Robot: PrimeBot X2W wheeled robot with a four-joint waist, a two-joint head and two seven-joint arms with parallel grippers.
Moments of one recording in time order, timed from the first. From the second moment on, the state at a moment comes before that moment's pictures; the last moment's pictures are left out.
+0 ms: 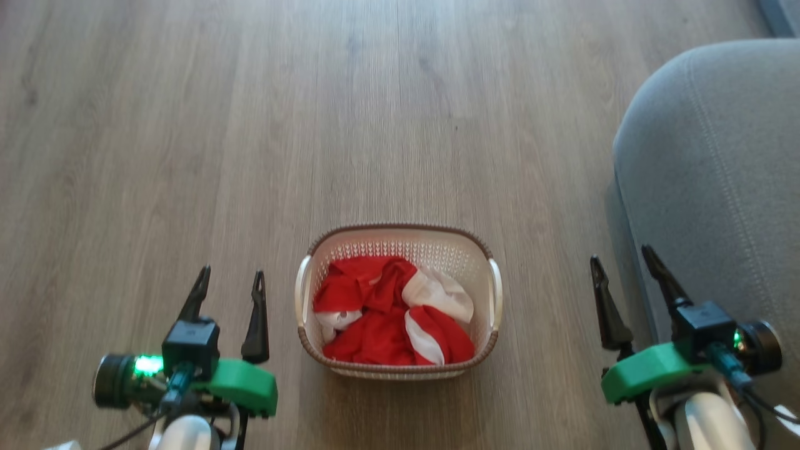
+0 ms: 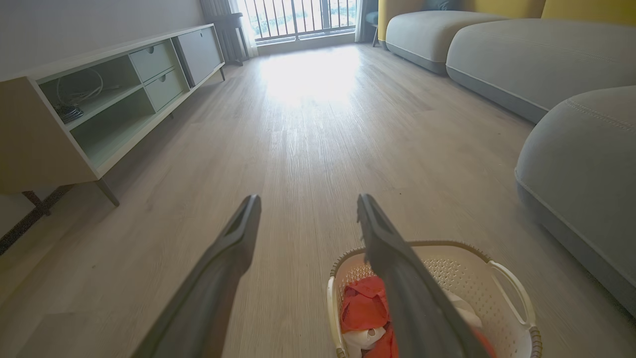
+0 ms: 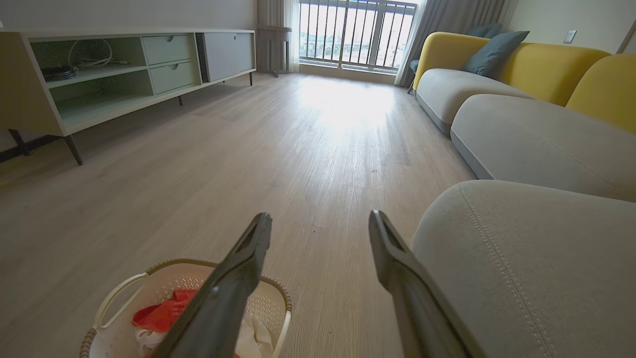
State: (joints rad) left arm -0.03 0.09 -0.16 0.17 -0.04 0.12 -0.25; right arm -0.02 -0.04 -0.02 0.18 -0.04 0.13 -0.25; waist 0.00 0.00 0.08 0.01
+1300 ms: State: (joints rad) left arm -0.99 0.06 -0.33 0.89 0.08 -0.02 -0.05; right arm -0.44 -0.05 -0.01 -0.15 0.01 0.13 -0.26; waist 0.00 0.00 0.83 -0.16
